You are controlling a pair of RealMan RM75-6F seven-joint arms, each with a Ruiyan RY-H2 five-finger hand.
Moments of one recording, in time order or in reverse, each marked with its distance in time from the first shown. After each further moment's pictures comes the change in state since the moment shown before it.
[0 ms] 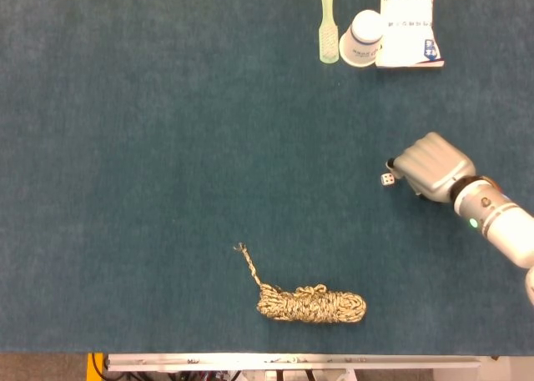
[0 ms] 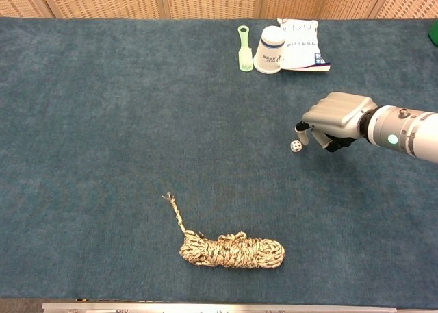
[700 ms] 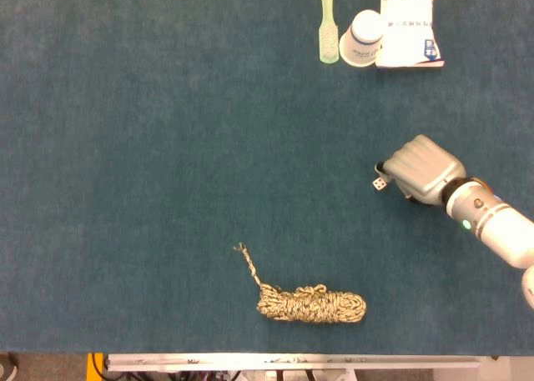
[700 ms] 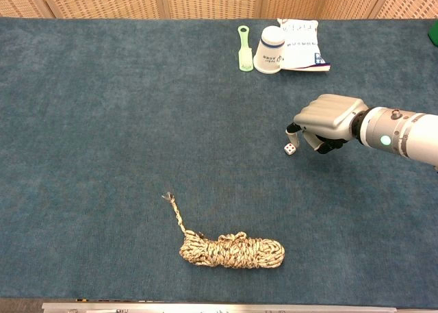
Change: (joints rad) left arm 0.008 0.005 -0.010 -0.002 -0.010 0.003 -0.009; right arm 0.001 -0.008 0.010 0.003 -0.055 -0.016 0.051
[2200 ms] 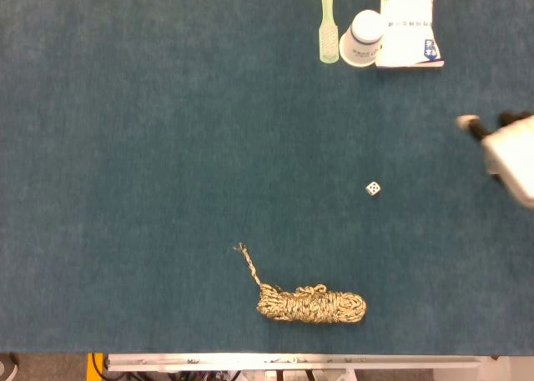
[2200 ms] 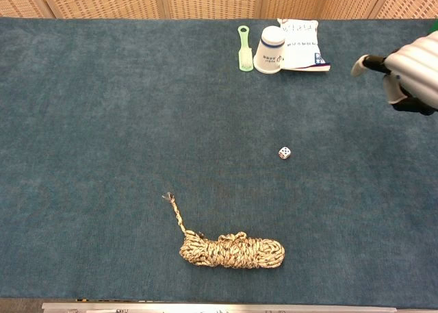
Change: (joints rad) left arm 0.013 0.086 0.061 -0.264 0.237 0.159 0.139; right arm -0.414 0.164 -0.028 -0.067 -0.486 0.633 0.080
